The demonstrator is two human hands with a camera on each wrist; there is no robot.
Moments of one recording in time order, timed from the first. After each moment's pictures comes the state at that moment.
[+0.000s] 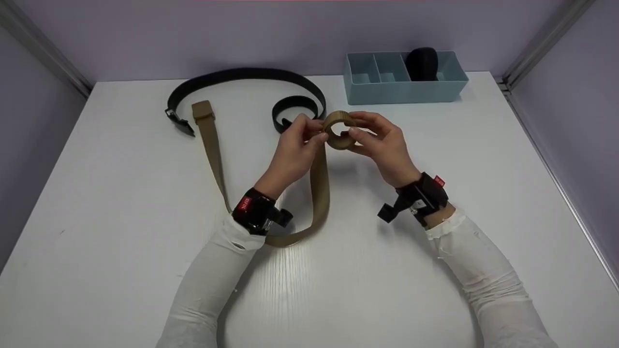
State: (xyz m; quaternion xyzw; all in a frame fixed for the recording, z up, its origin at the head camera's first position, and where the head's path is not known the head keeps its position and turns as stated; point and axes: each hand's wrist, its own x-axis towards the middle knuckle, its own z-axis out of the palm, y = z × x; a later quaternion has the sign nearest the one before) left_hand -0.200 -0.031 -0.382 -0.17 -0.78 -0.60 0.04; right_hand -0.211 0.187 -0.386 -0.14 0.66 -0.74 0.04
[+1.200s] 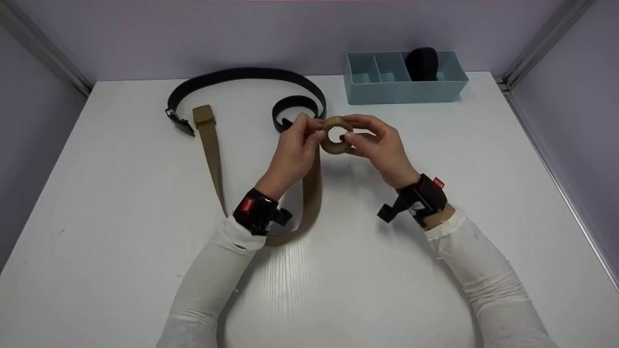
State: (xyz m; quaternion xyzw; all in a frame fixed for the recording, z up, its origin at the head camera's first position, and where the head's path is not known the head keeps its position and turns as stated) left_hand -0.198 -0.028 -0.380 -0.17 -0.82 -0.55 0.06; right_hand -0.208 0.186 -0.385 -0.16 0.69 -0.71 0.05
